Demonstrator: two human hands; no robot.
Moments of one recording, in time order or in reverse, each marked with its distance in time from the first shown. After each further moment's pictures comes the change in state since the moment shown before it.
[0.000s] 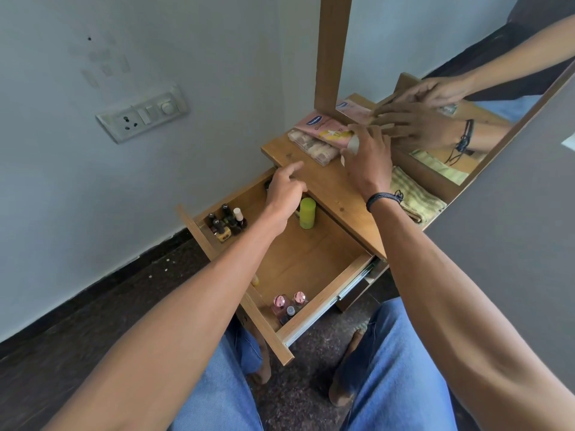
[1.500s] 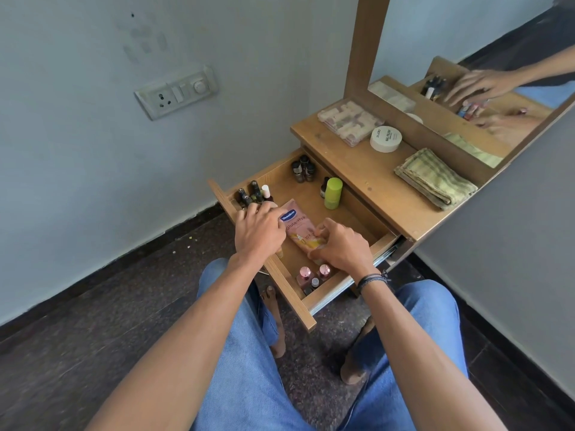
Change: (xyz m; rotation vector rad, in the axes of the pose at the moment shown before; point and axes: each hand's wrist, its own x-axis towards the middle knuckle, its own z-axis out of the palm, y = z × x) left_hand -0.074 -0.112 -0.077 1.207 0.225 0.250; right_hand -0.186 -0.032 0.043 -0.066 -0.656 0.010
